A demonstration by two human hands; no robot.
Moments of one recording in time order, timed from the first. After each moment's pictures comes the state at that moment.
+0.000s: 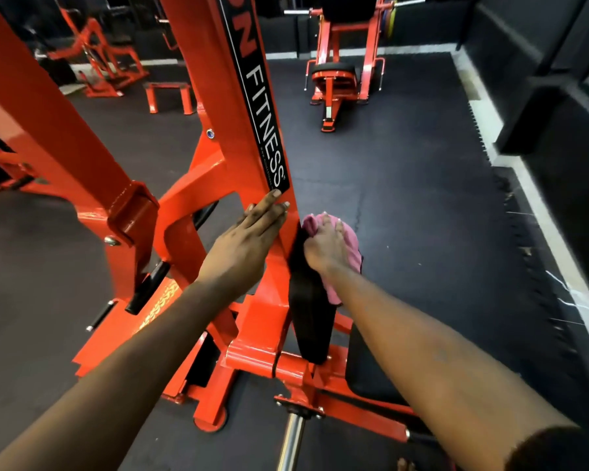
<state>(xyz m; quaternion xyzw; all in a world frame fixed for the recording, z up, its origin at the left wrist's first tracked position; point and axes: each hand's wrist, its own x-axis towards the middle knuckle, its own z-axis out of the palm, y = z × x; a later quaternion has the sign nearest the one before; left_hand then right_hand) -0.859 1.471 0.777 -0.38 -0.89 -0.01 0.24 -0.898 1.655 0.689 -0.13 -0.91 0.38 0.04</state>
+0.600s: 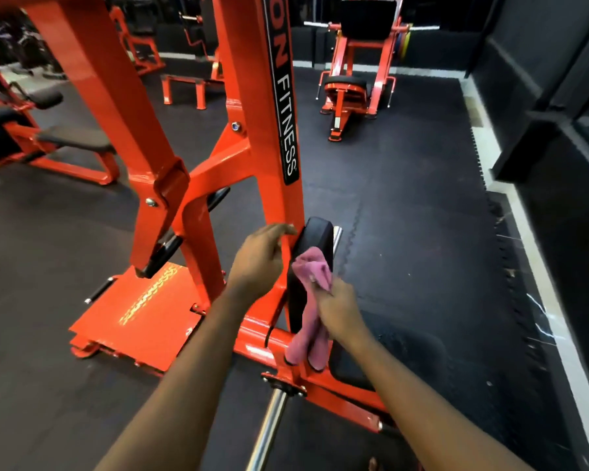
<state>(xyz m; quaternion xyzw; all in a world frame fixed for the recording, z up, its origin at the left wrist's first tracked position) -0.789 1.490 0.761 -0.22 -0.88 -0.38 0.15 -0.716 1.643 0.712 -0.07 -0.79 0.60 0.08</state>
